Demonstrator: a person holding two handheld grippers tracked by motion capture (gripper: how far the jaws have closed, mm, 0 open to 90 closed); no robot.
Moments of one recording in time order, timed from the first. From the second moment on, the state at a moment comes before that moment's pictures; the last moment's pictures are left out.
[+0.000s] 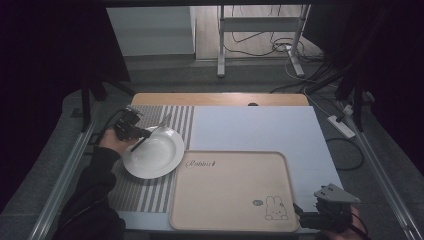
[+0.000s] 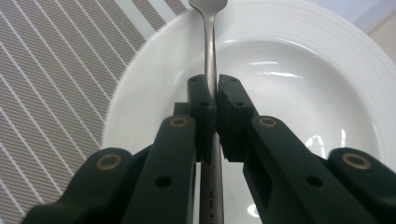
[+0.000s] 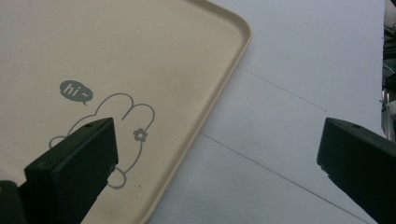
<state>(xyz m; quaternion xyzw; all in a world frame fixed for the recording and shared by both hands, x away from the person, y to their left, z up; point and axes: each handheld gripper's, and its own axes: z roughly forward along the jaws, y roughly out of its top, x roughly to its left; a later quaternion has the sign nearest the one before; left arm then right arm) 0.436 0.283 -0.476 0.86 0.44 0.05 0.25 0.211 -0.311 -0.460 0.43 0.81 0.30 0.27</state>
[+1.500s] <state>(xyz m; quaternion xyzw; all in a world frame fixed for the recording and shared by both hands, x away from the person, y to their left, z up) 0.347 0.199 -0.479 0.87 0.41 0.01 0.27 0.207 -0.311 -0.459 0.42 0.81 0.31 0.28</state>
